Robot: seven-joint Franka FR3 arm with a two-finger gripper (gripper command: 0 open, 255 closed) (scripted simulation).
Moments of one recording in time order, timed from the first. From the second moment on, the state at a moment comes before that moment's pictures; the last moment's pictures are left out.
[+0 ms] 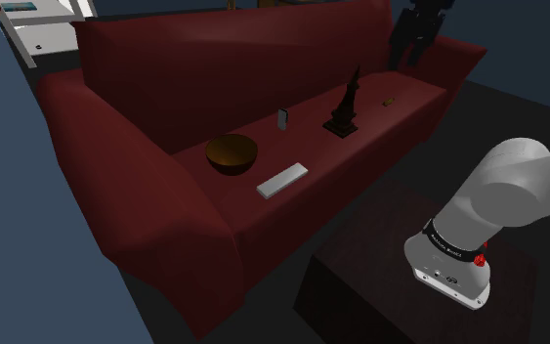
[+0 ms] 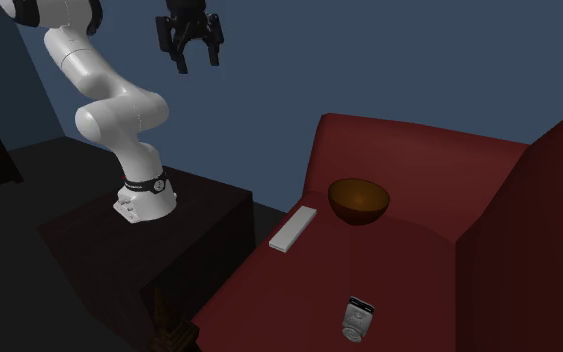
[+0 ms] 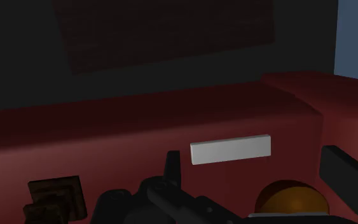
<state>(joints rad) -0.01 -0.81 0.00 -2.27 0.09 1.46 0.11</state>
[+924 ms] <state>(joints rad) -0.10 -0.73 0.25 -2.56 0.24 1.88 0.58</state>
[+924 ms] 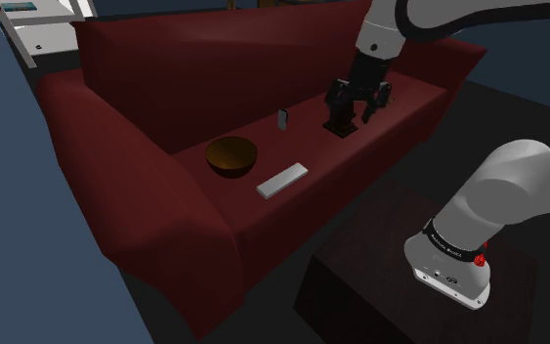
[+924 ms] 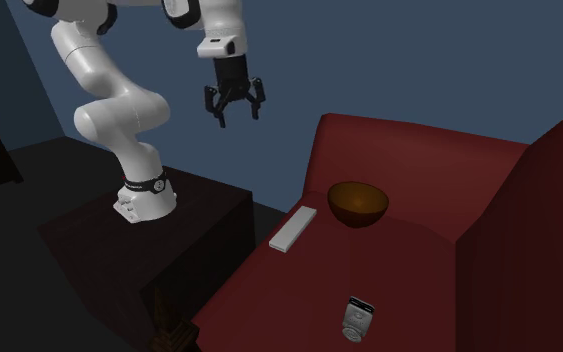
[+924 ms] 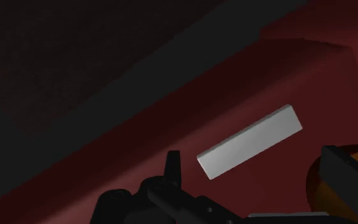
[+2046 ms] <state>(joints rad) -0.36 -0.09 0.63 -2.54 0.08 2.54 1.39</state>
